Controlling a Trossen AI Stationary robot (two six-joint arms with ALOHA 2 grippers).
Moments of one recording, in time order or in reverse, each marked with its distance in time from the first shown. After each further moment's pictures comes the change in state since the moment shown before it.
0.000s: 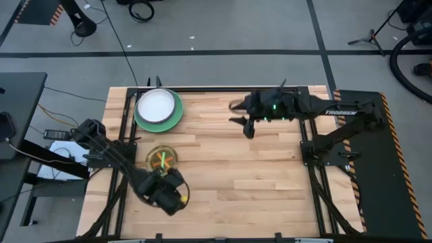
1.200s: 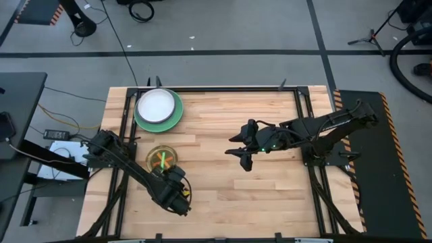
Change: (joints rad) left arm 0.029 0.220 0.010 -0.157 -0.137 -0.273; right arm 0.355 0.091 0.000 0.008 0.208 0.358
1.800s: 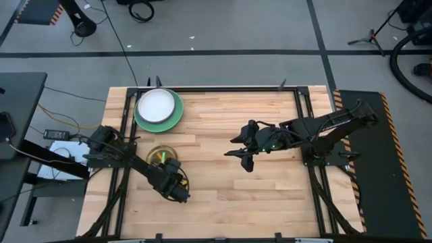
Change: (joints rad) left arm 0.103 -0.008 -0.247 0.221 -0.008 -0.076; right arm -0.004 0.000 0.000 -0.039 -0.027 -0.001
